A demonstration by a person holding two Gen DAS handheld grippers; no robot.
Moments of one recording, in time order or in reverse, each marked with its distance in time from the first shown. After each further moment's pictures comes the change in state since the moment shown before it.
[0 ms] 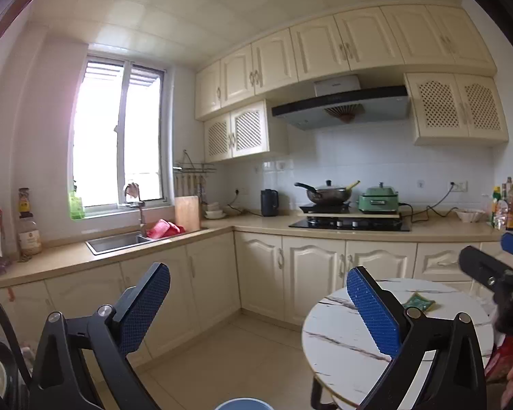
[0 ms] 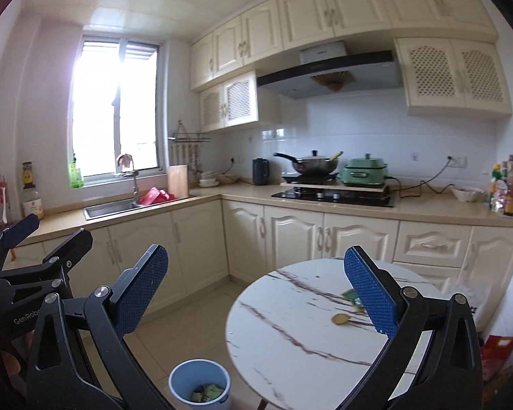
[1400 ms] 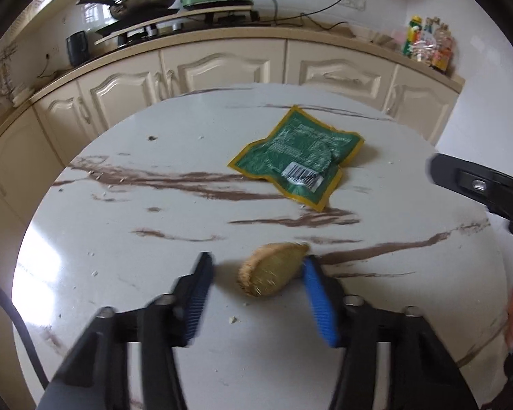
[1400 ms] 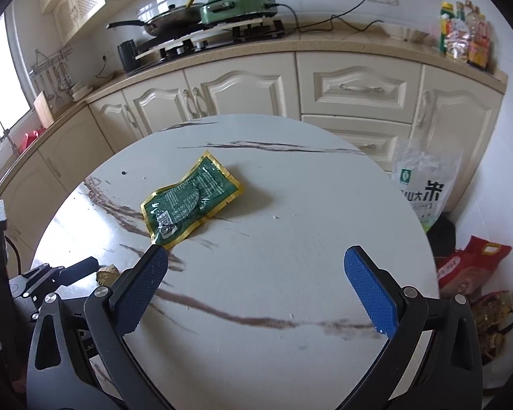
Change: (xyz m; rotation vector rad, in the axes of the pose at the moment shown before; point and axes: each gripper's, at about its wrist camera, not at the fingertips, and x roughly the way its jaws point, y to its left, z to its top) left arm 0.431 -0.294 -0.095 0.245 0.758 -0.608; right arm 0.239 -0.333 -0.152 0.288 0.587 -0.272
